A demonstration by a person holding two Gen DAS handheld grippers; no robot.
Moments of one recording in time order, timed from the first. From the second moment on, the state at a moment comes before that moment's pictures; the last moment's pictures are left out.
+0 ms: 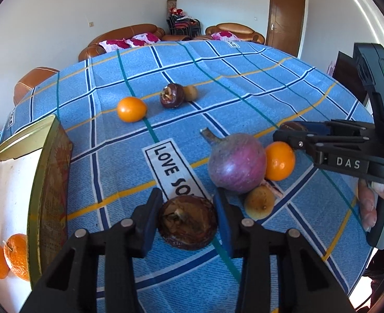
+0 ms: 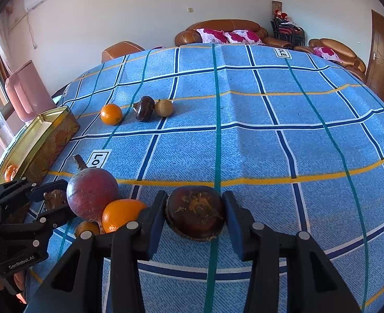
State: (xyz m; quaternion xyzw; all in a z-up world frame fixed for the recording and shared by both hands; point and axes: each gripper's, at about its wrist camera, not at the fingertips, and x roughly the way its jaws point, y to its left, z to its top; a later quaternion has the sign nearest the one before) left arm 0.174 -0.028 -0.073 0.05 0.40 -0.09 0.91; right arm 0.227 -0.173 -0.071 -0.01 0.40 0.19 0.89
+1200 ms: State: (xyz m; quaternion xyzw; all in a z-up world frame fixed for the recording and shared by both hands) left arm 0.139 -0.007 -0.042 0.01 0.28 -0.07 0.96; right arm 0.192 -0.169 -0.043 -0.03 0.30 0.23 0.93
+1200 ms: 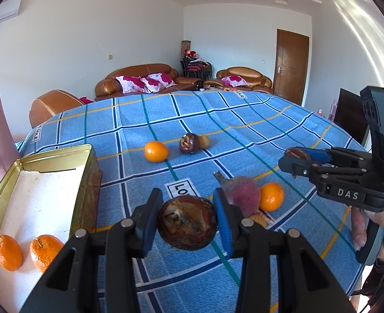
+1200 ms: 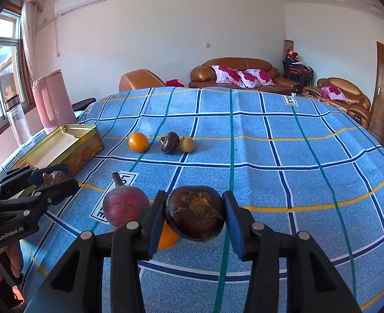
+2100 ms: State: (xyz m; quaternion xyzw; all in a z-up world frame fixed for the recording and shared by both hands) left arm 0.116 0.003 -0.029 0.00 0.21 -0.04 0.98; right arm 0.171 -0.174 -0.031 -0.04 0.23 0.23 0.94
